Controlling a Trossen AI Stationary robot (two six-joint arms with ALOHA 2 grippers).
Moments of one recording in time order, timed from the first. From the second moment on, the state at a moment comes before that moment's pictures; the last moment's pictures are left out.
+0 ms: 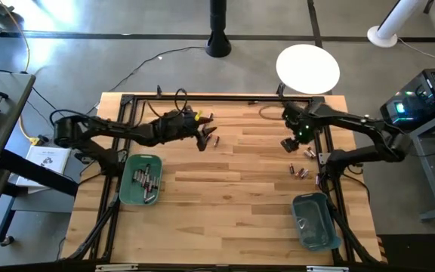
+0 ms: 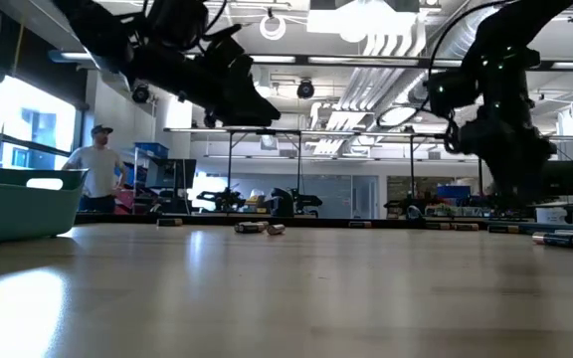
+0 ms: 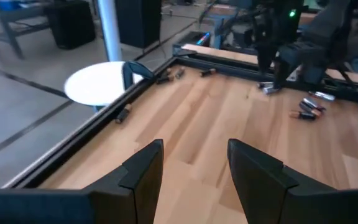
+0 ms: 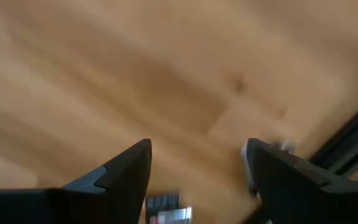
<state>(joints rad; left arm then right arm) 0.26 1.48 0.69 0.52 -0.14 -0.05 -0.66 1.28 0.77 -1.10 -0.09 0.34</state>
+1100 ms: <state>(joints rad) 0.25 1.52 0.69 0.53 -0.08 -0.06 -0.61 1.82 0.77 -1.19 0.11 0.17</state>
